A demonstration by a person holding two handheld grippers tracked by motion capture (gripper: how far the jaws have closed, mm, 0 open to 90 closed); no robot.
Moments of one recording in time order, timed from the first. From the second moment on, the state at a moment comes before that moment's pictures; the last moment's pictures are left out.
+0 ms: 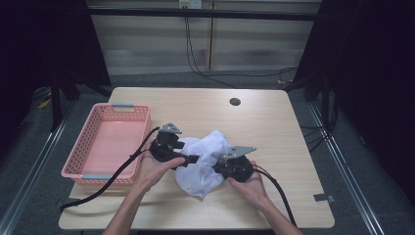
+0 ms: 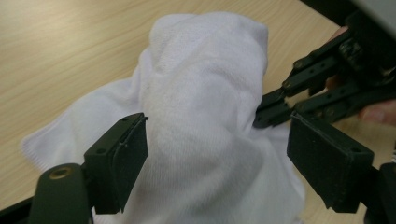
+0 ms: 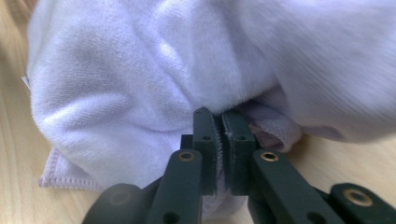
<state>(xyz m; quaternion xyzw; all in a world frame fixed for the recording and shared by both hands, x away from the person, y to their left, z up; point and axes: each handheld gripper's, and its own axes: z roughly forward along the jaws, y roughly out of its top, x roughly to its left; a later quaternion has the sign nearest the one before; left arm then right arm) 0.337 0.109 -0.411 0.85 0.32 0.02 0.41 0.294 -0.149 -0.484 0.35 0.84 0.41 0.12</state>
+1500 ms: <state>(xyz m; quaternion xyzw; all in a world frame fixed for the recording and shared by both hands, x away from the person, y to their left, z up) 0.311 0.105 -0.472 0.84 0.28 0.00 0.46 0.298 -0.170 -0.429 0.34 0.79 0.50 0.10</state>
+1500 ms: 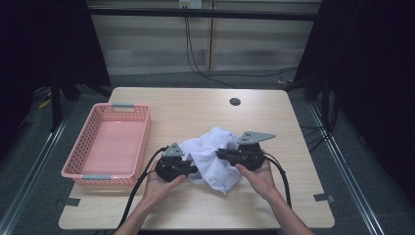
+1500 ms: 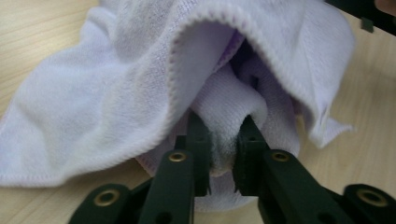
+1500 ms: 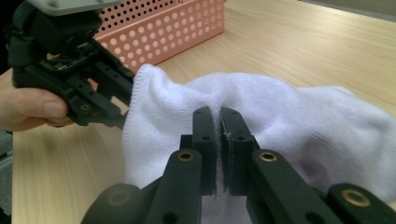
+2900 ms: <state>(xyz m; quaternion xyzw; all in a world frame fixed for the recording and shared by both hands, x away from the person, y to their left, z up) 0.288 0.148 -0.422 0.84 0.28 0.05 0.46 0.281 -0.270 -0.438 0.43 0.78 0.42 0.18</state>
